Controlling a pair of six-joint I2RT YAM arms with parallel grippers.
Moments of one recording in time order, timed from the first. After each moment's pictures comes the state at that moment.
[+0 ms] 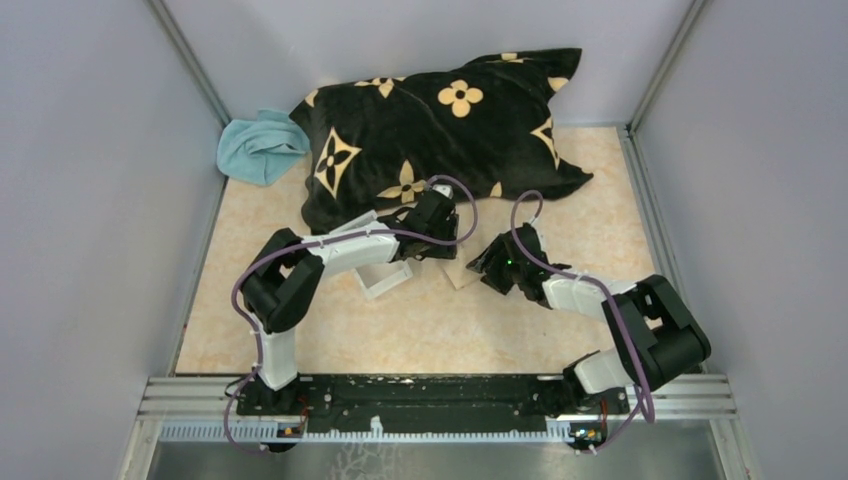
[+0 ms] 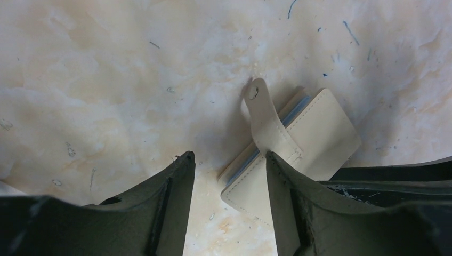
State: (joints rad) left arm -0.83 1.92 1.29 -0.21 -0.17 -0.55; right arm 0.47 1.40 0.52 0.11 -0.05 1.09
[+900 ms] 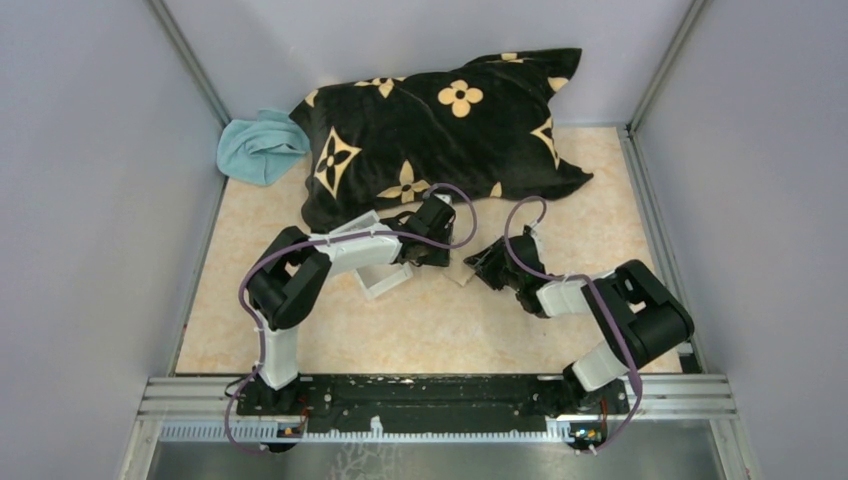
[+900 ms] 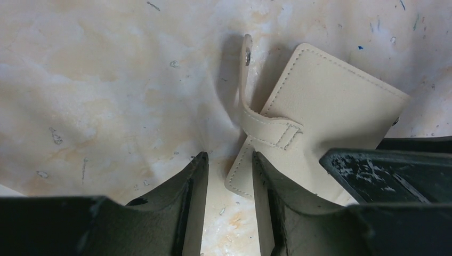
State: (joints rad) left arm -0.83 1.96 1.27 -0.26 -0.12 -0.56; right arm 0.50 1.51 0.40 0.51 -0.01 1.20
